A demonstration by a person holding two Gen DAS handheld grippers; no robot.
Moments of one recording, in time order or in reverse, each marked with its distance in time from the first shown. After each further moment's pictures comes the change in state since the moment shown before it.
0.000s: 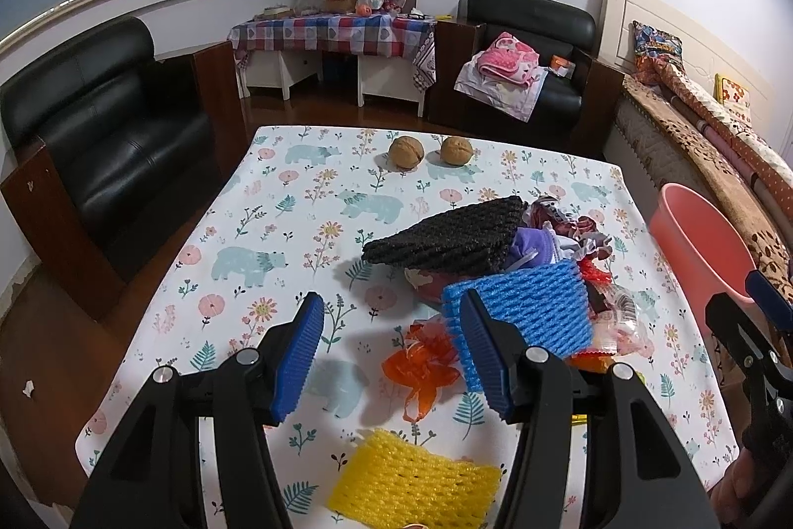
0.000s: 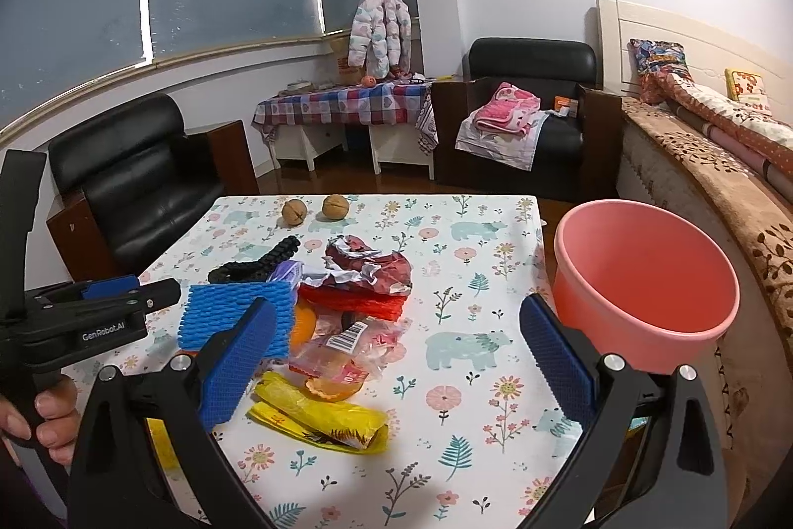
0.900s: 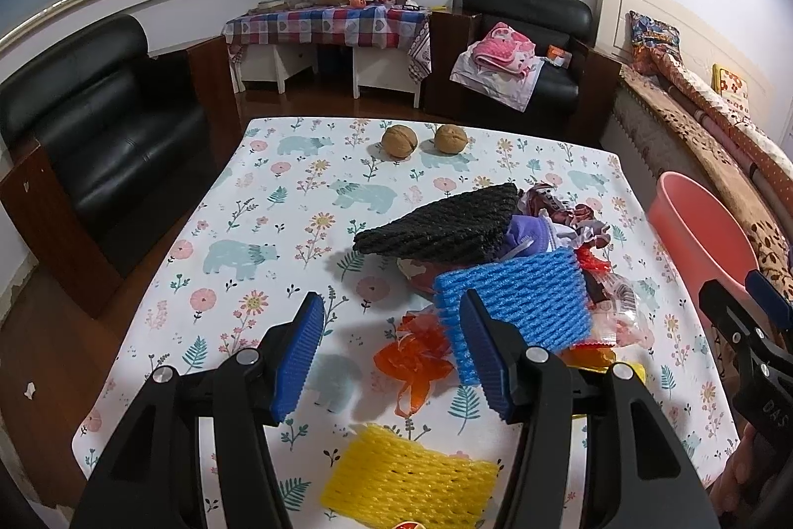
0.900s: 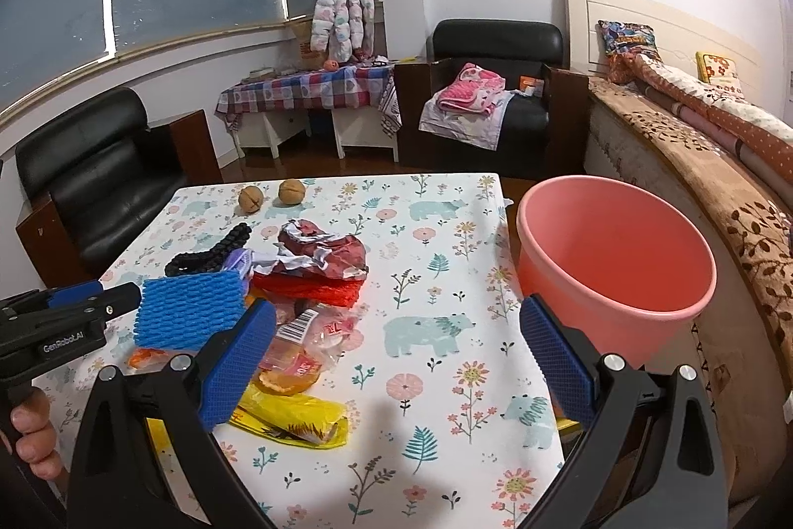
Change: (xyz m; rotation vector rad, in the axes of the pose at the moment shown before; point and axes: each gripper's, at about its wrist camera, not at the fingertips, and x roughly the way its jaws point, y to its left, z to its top) left arm 0.004 -0.004 -0.001 0.010 0.029 -0.010; right arm 0.010 -0.014 -0.003 0.038 0.055 -0.103
